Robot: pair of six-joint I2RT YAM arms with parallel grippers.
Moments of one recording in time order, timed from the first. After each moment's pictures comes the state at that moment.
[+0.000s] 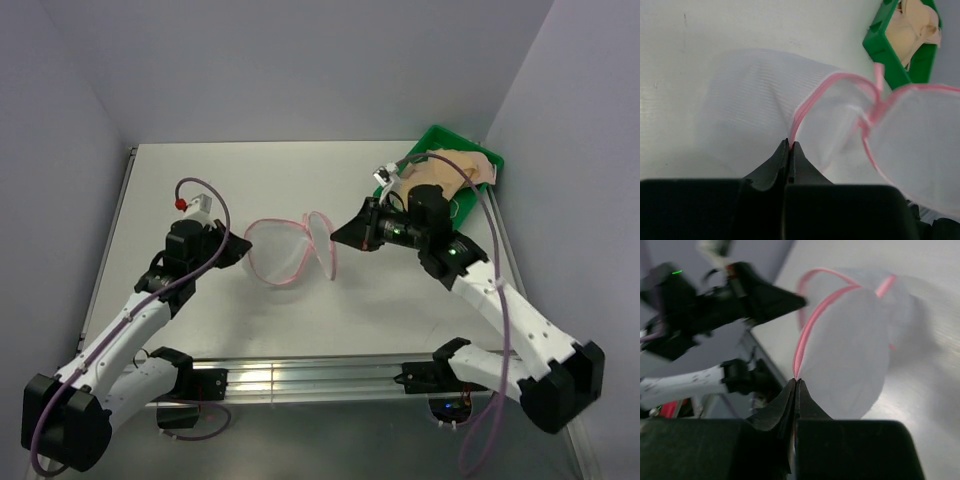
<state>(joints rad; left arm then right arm) -0.36 0.95 0.60 -0.11 0.11 -0.70 0.50 1.11 0.92 -0.20 -0.50 0.63</state>
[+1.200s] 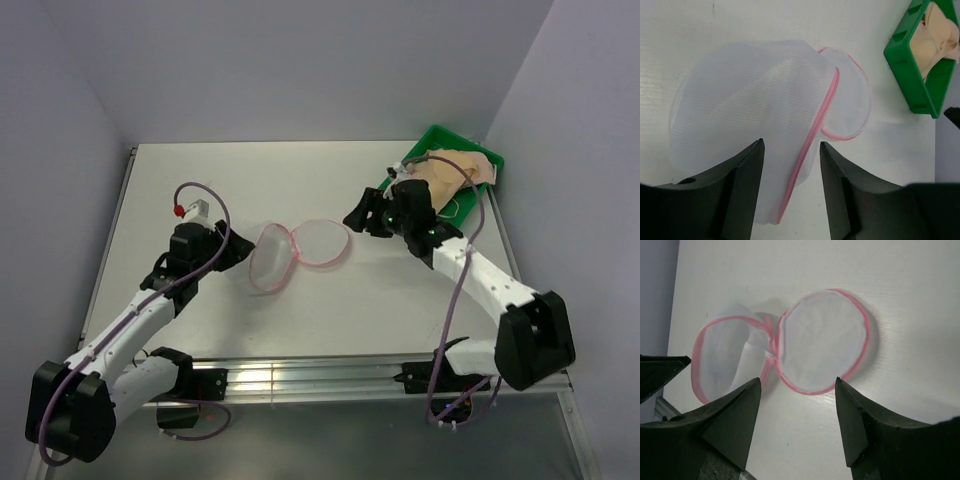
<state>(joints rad) -0.33 0.99 0.54 -0.06 0.09 -0.74 0.37 1.34 0.89 -0.11 -0.26 0.58</state>
